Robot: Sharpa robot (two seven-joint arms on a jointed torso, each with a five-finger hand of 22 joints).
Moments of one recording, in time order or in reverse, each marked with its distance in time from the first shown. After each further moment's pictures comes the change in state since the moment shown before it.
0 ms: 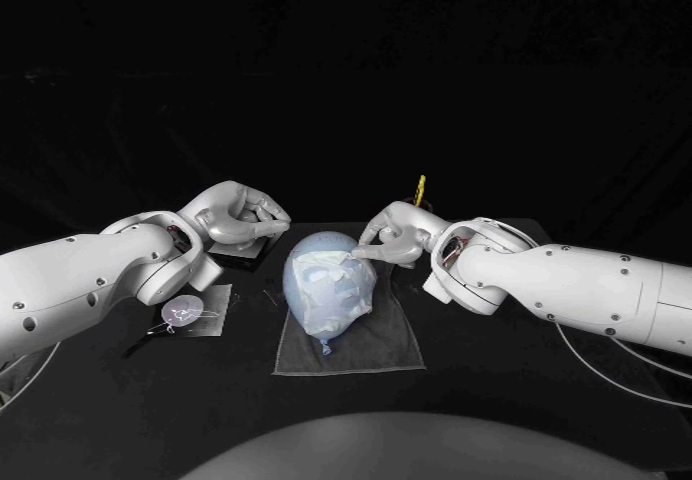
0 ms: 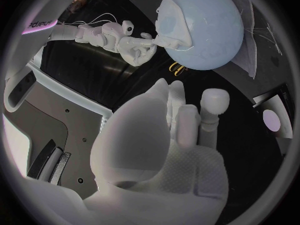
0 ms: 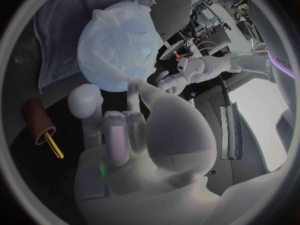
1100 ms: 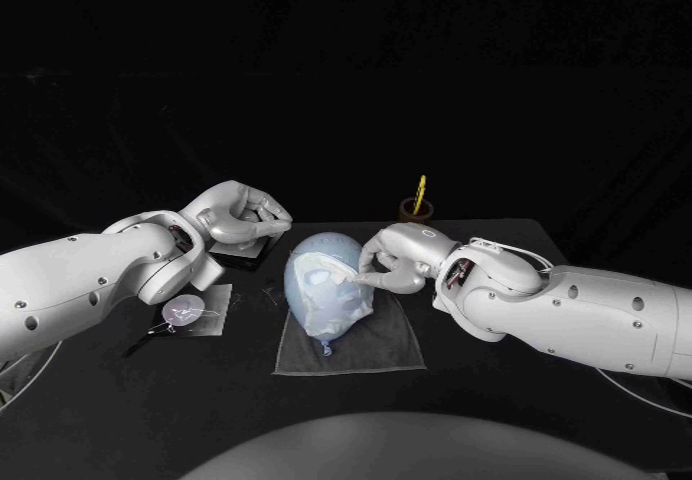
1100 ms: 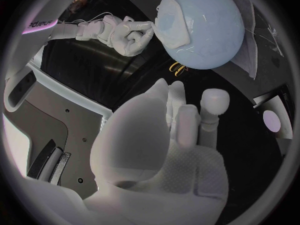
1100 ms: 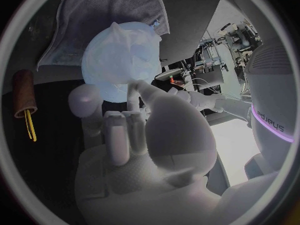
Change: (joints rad) left arm 0.000 0.001 0.000 0.001 0.002 0.001 0.001; left_hand -0.008 0.000 0.003 -0.003 0.000 -0.009 0.006 0.000 0.001 -0.018 0.004 0.004 0.005 0.000 0.000 0.000 -0.007 0.000 0.000 0.000 0.004 0.003; right arm -0.055 -0.052 -0.006 0.089 -0.465 -0.032 0.012; right_hand -0.004 -0.018 0.020 0.003 -0.002 -0.027 -0.005 0.042 0.000 0.000 0.000 -0.004 0.000 0.000 0.001 0.000 0.000 0.003 0.000 -0.007 -0.011 -0.004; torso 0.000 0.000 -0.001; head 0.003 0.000
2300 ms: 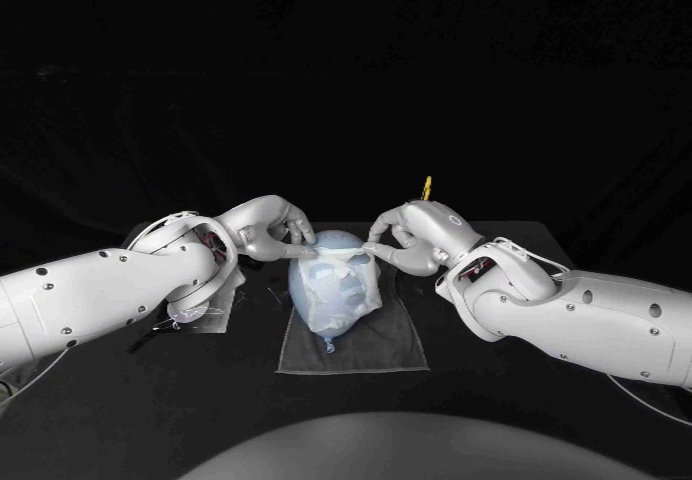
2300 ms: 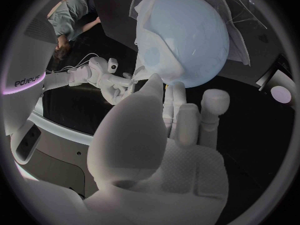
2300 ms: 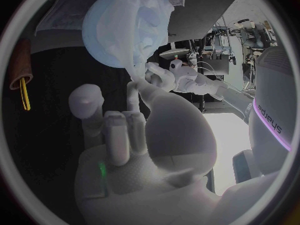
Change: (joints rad) left arm -0.007 0.051 -0.016 0.066 -0.455 -0.087 -0.141; left_hand -0.044 -0.045 -0.086 0.000 0.000 -0.030 0.002 0.050 0.045 -0.037 0.005 -0.042 -0.028 -0.018 0.014 -0.023 -0.011 0.000 -0.024 0.014 0.015 0.009; right arm -0.004 -0.022 0.005 0.015 0.013 -0.286 0.025; right_hand 0.013 -0.007 0.009 -0.004 0.002 -0.008 0.007 0.025 0.001 -0.002 0.002 0.002 0.000 0.000 0.000 0.000 0.000 0.000 0.000 0.000 0.013 0.010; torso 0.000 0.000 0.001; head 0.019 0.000
